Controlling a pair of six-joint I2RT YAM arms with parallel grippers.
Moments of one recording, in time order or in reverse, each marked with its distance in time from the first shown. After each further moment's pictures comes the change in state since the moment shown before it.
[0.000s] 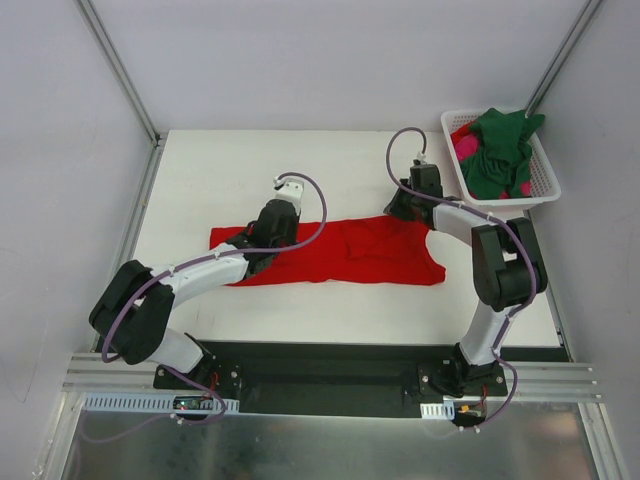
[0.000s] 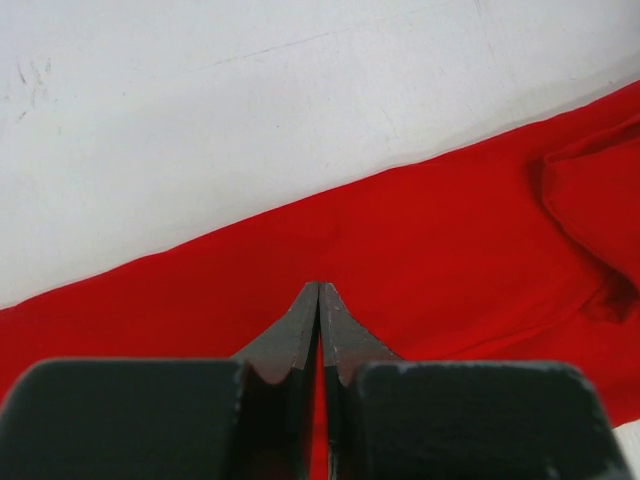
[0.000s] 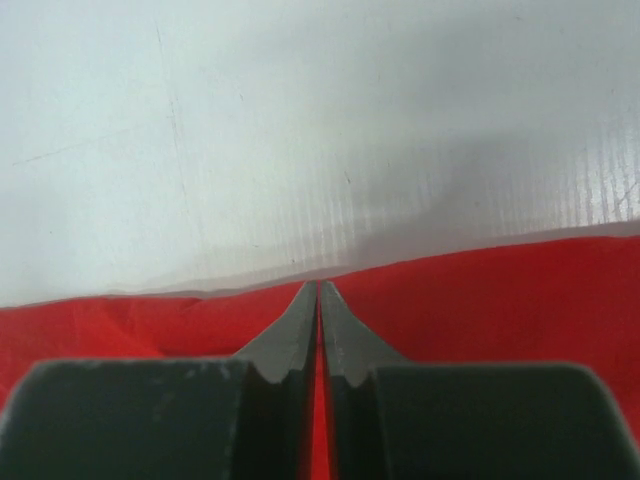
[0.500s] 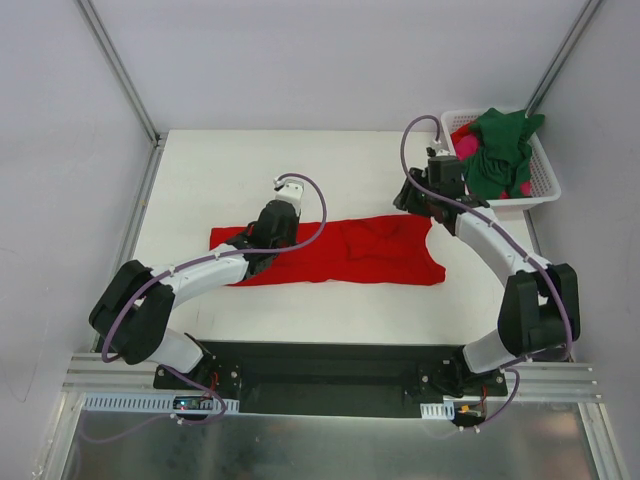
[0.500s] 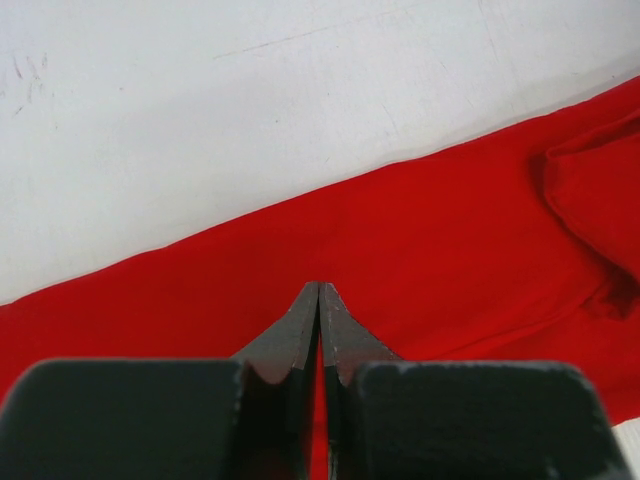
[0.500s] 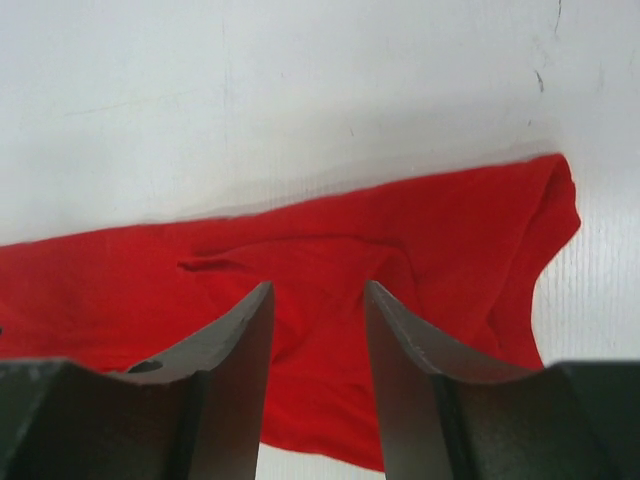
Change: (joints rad) left arm 0.000 0.000 -0.006 0.001 0.002 -0.003; right arm 0.005 -0.307 0.003 -0.248 0.060 -0.145
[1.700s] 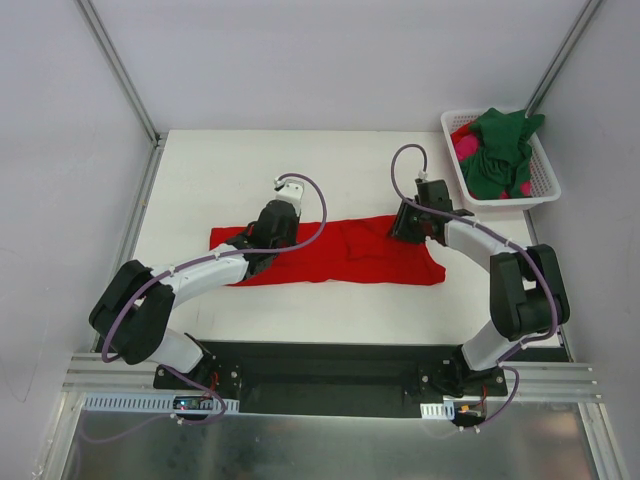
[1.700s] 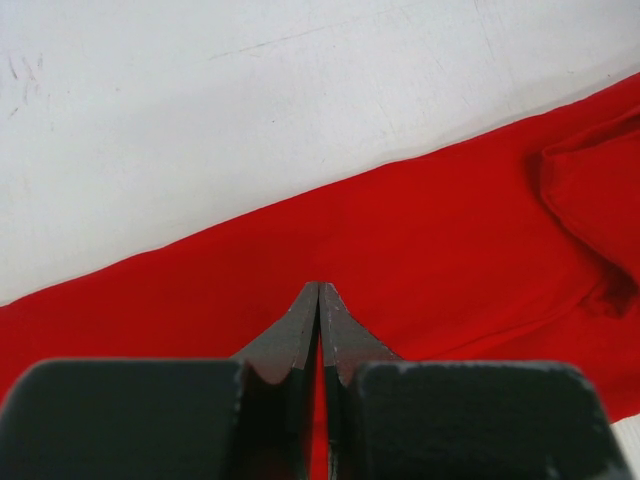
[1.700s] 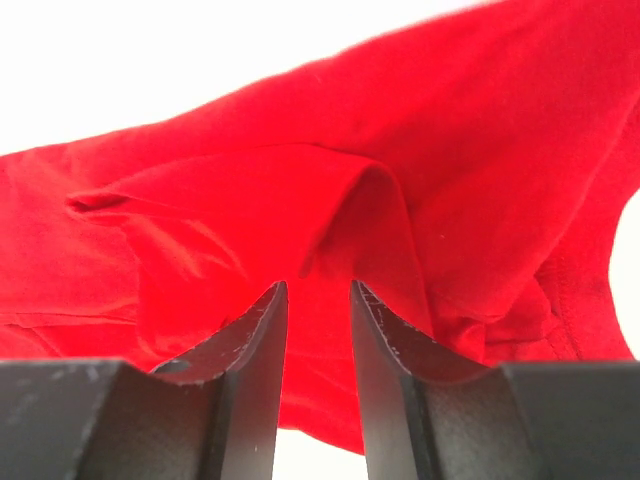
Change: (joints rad) left arm 0.000 0.000 0.000 0.001 0.006 0.000; right arm 0.005 0.092 -0.163 0.035 -0.109 0.065
